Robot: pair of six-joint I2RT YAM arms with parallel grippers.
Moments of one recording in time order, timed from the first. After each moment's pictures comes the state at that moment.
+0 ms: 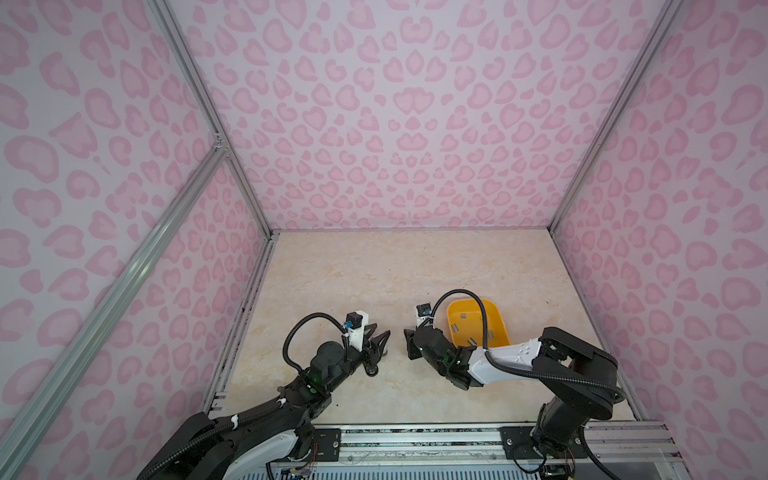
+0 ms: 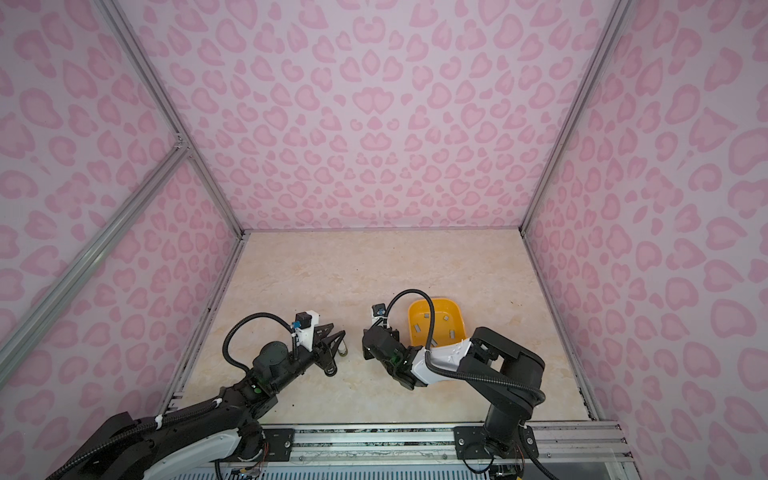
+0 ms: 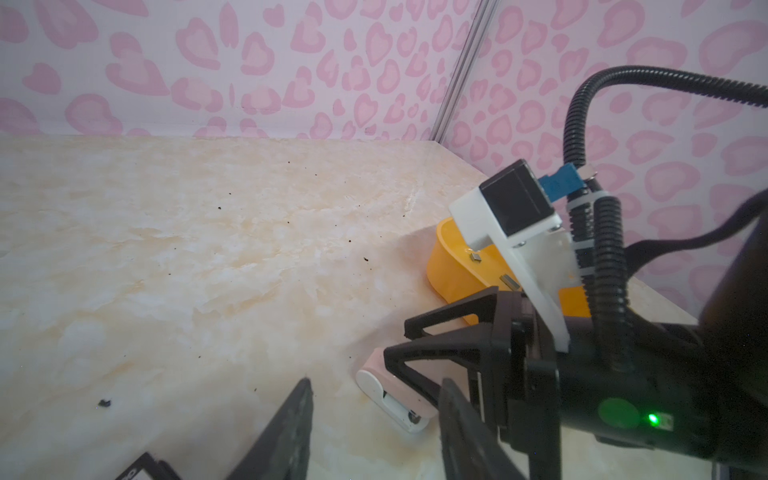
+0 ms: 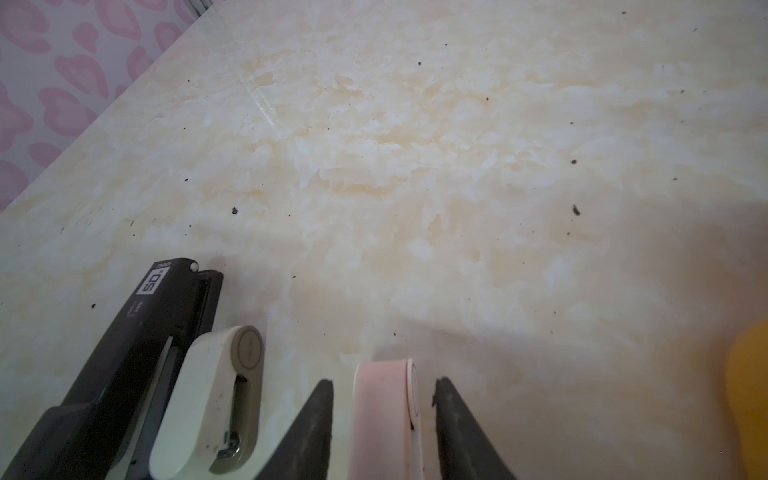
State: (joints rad) left arm -0.69 0.96 0.12 0.67 0.02 -0.28; right arm 1.03 1.68 0.70 0.35 0.44 0.59
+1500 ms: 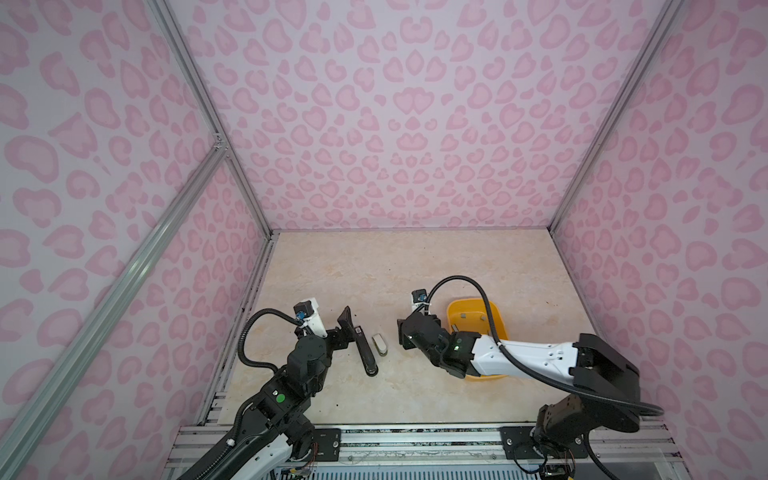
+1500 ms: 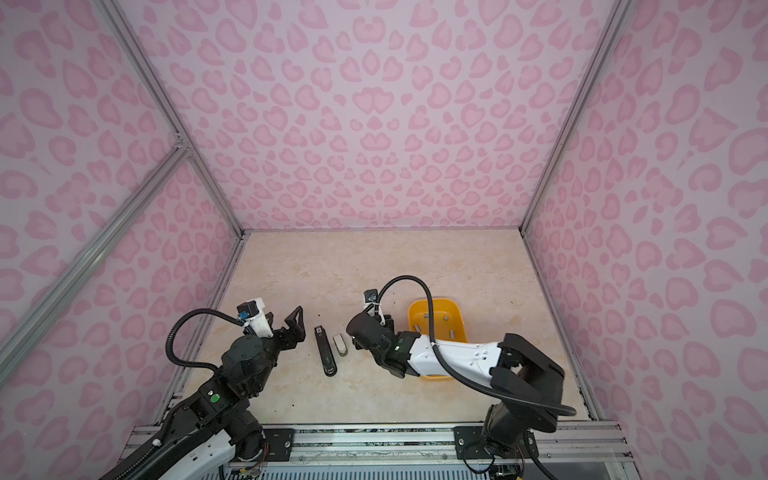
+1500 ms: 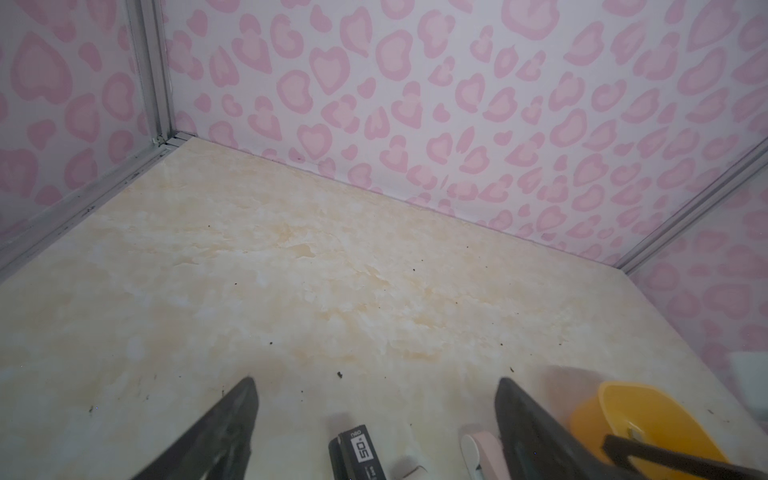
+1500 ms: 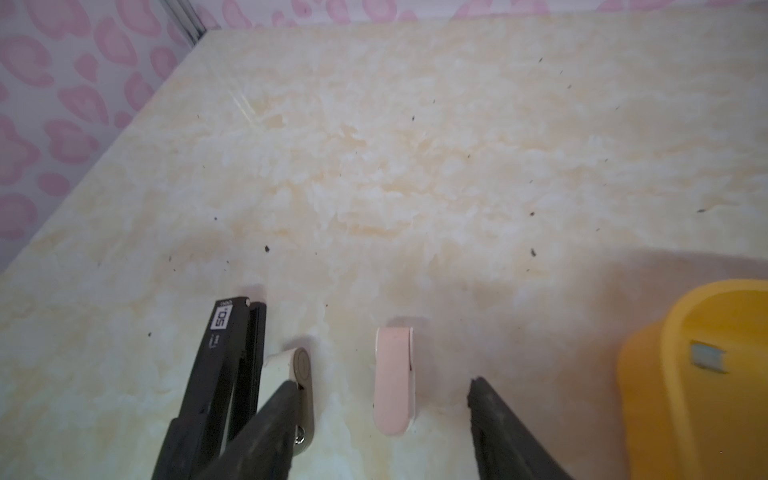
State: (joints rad) left arm -0.64 0.57 0.41 -0.11 -0.56 -0.45; right arm 1.06 1.50 0.95 -0.13 0.57 0.64
